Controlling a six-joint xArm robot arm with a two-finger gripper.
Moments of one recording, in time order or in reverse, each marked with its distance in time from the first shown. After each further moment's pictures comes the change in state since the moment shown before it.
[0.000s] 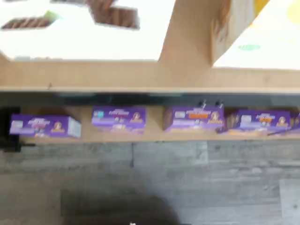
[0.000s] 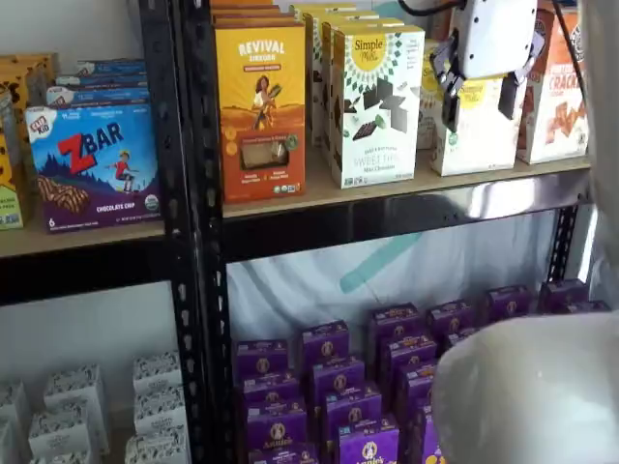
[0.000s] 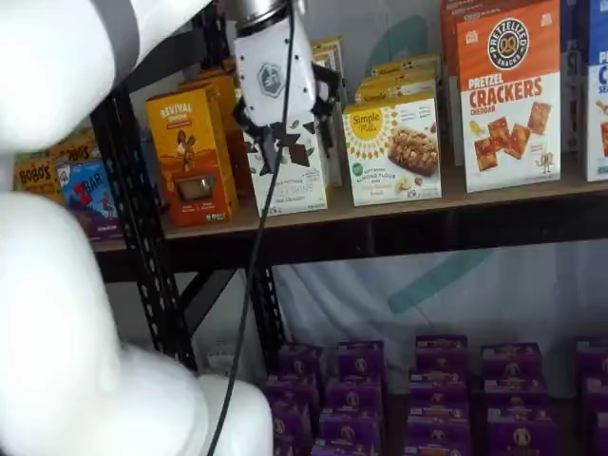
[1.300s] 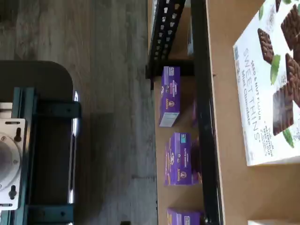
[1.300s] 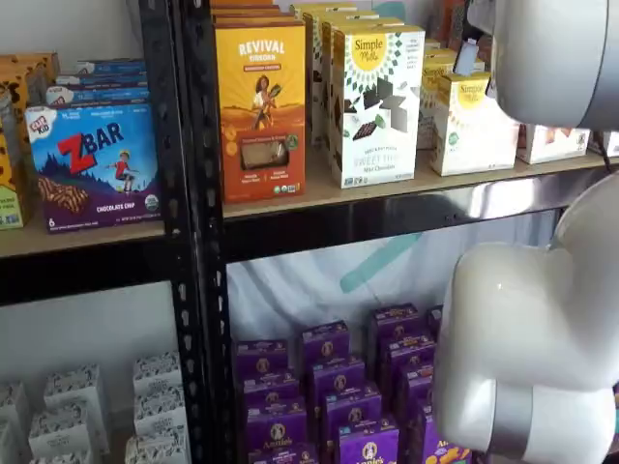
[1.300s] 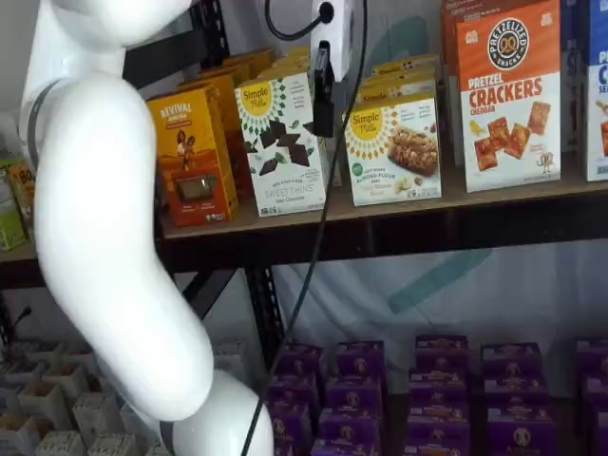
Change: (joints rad) arm -0.337 0.396 -0.373 0.332 0.184 -1.820
